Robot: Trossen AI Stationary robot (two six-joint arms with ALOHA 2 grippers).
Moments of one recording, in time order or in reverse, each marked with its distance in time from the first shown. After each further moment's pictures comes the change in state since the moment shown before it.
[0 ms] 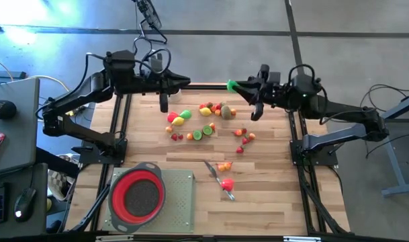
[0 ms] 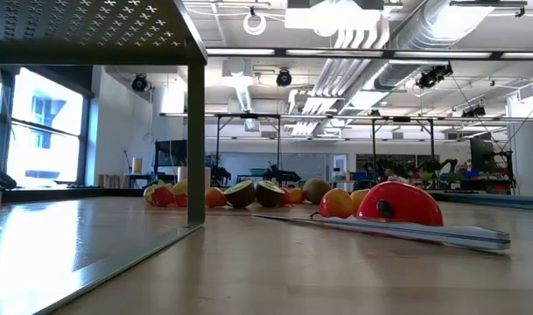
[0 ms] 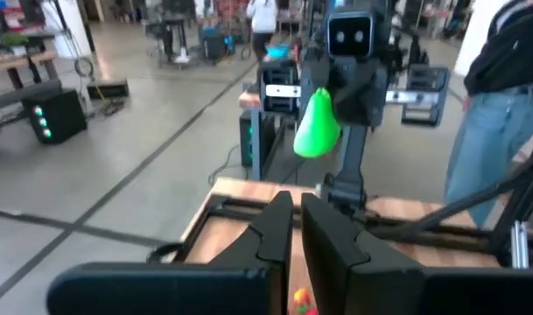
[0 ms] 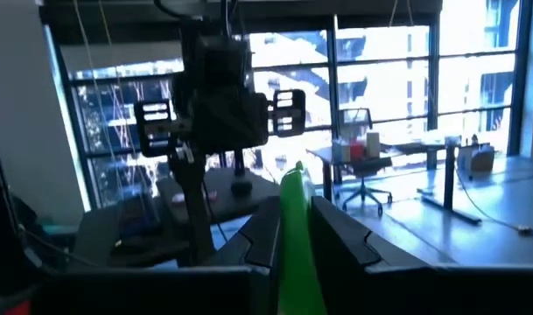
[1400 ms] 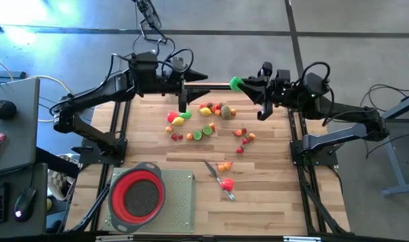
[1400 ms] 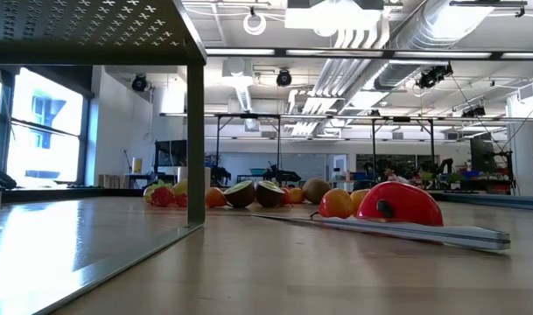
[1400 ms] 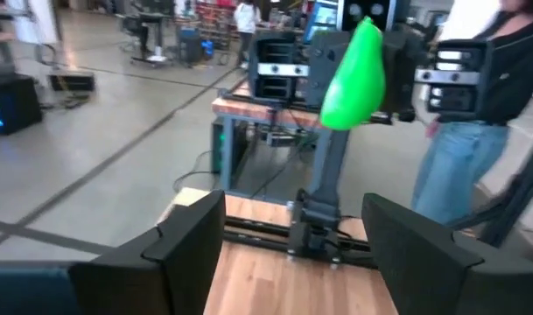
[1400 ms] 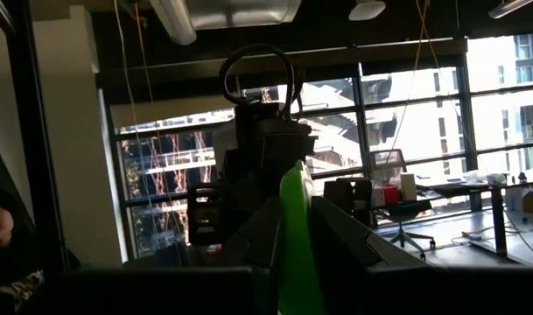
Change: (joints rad) left arm 0.000 0.144 0.000 0.174 0.095 -0.108; right arm 0.019 -0.009 -0.001 0.137 -0.060 0.058
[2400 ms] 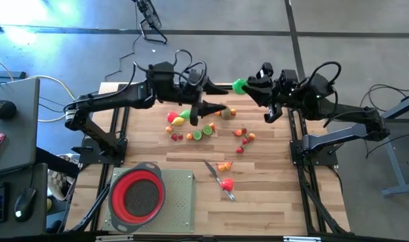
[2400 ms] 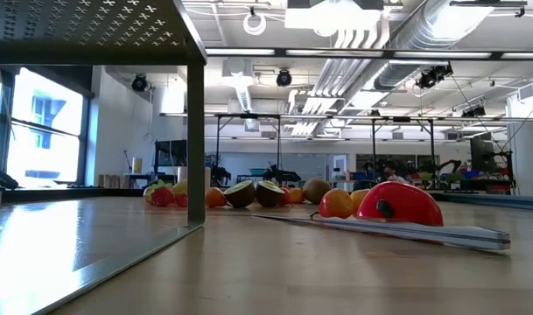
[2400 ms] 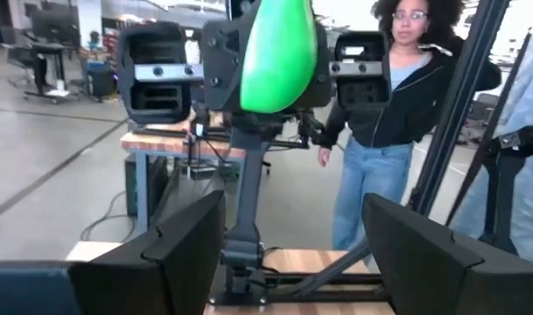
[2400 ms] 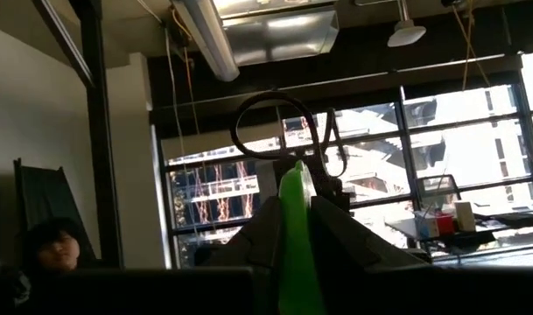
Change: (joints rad) left arm -0.073 0.140 0.000 0.285 0.167 -0.029; right arm 0.009 -0.003 0.000 0.116 -0.101 0.082
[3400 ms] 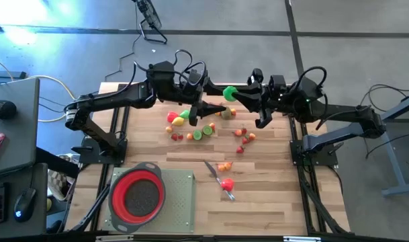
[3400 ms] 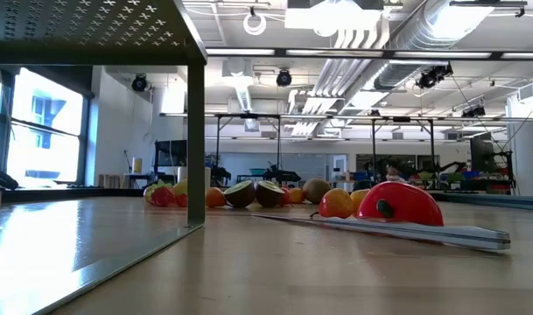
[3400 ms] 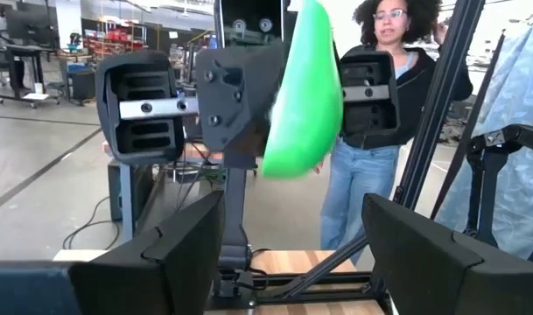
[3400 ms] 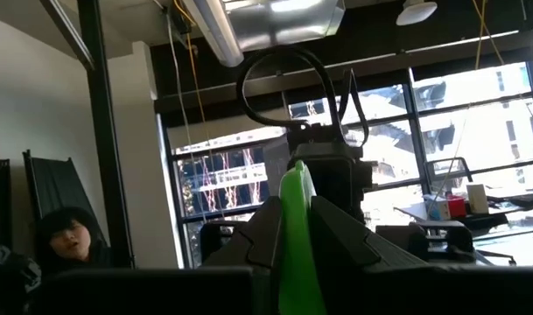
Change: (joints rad) left arm 0.001 0.006 0.000 0.013 0.048 0.000; right arm 0.051 0.066 0.000 0.023 0.032 -0.006
